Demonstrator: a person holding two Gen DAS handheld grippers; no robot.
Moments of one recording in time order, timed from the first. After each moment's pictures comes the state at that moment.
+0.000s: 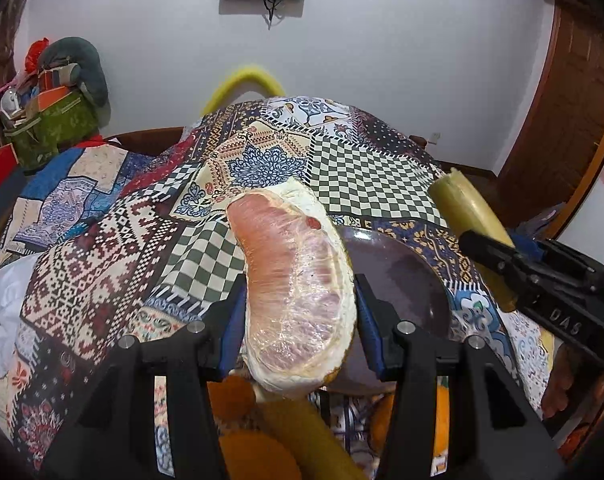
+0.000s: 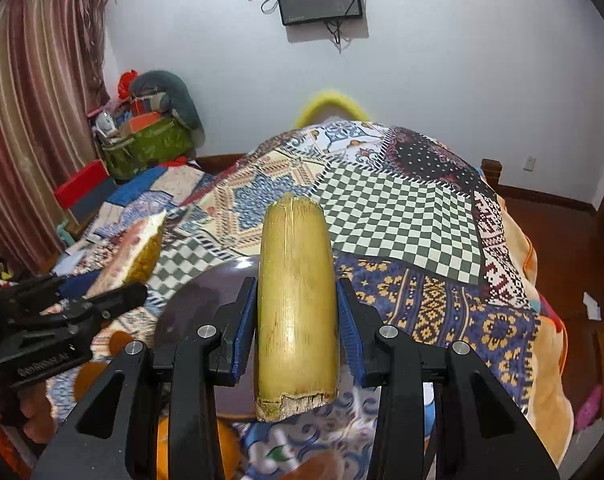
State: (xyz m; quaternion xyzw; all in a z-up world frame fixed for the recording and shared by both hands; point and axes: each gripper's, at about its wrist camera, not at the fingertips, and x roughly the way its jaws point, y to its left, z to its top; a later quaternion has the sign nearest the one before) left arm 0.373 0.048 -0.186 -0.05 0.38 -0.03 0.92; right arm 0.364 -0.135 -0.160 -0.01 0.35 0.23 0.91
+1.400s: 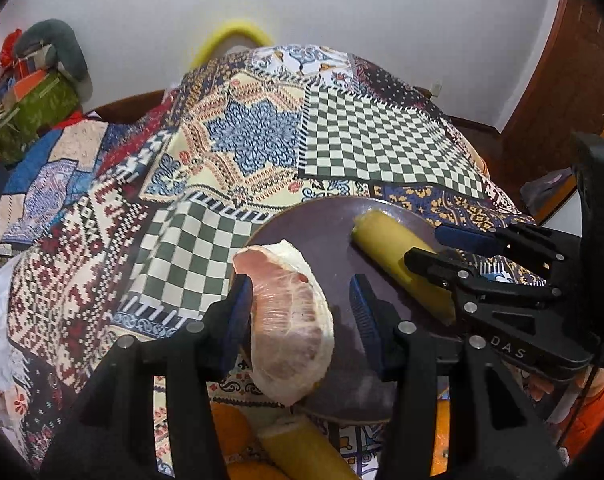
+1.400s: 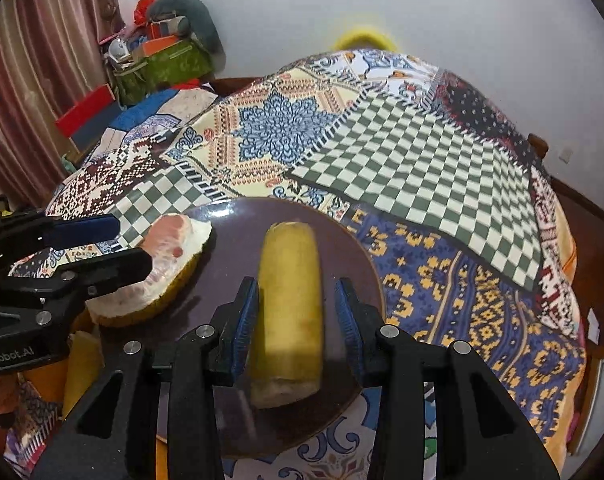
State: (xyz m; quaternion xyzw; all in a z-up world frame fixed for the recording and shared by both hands) left arm 0.415 0.040 -0.211 -0.03 0.46 -0.04 0.89; right arm 0.406 -0.105 -0.203 -0.08 0.45 0.28 0.85
